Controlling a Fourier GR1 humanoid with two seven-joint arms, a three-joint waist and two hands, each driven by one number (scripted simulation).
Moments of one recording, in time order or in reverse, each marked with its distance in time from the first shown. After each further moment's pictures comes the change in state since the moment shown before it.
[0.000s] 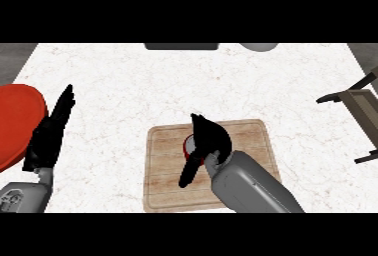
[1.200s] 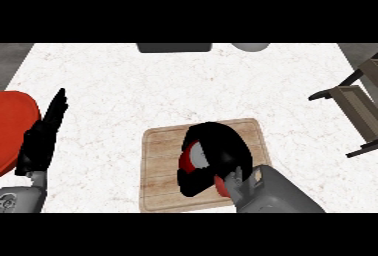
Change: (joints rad) left arm 0.029 -0.024 0.073 0.001 -0.032 -0.048 -0.003; right arm 0.055 -0.131 0.039 -0.368 -0.026 0.063 -0.057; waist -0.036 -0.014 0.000
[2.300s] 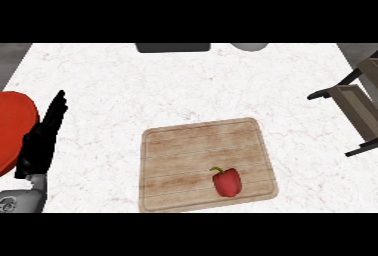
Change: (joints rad) left arm 0.018 -0.014 0.008 -0.018 -0.011 0.001 -0.002; right arm -0.152 -0.678 -0.856 -0.627 -0.423 0.128 -0.039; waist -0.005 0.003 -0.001
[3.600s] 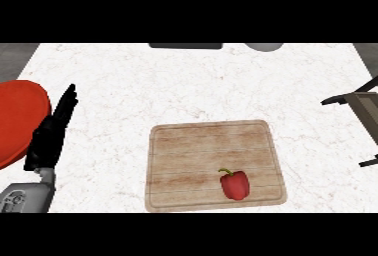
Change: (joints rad) left arm -0.044 -0.034 -0.010 -0.010 -0.030 -0.039 0.012; right arm -0.074 -0.386 -0.006 0.817 0.397 0.178 -0.765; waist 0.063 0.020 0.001
